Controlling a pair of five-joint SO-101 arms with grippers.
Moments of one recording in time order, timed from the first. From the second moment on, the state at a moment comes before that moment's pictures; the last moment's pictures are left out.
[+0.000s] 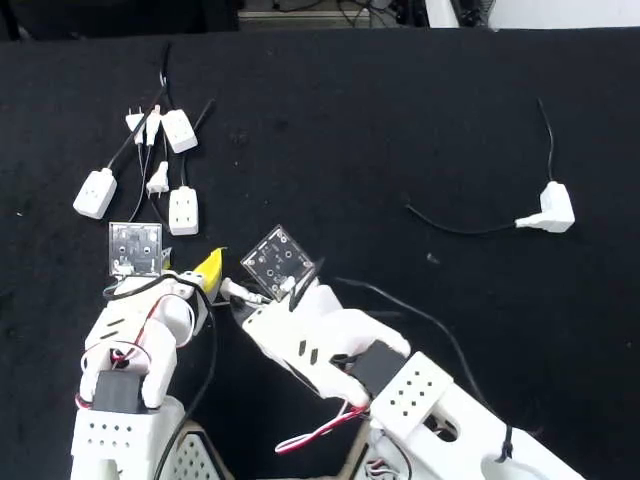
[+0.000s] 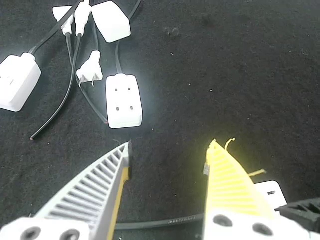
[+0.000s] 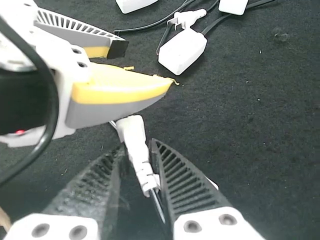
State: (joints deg) left arm -1.0 -97.7 90.4 45.7 0.7; right arm -45.7 -58.7 77.5 25.7 0.2
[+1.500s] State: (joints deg) left arm -8.4 -97.1 91.7 45.2 0.5; right arm -40.8 -59.8 74.9 43.3 17.0
